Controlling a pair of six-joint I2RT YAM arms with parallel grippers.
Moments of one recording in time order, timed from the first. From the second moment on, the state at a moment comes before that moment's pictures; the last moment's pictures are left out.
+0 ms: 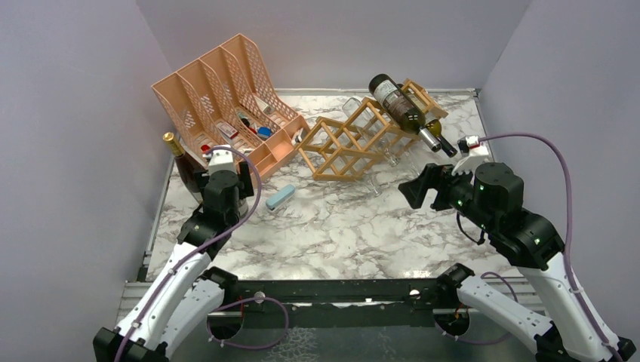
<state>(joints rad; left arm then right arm) -0.46 0.70 0.62 -0.31 -0.62 -0.17 0.58 0.70 1.12 -0.82 0.10 0.42</state>
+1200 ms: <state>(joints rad) -0.15 0.74 0.55 -0.14 -0.36 -0.20 0.58 0.70 1.10 -0.80 0.06 0.40</state>
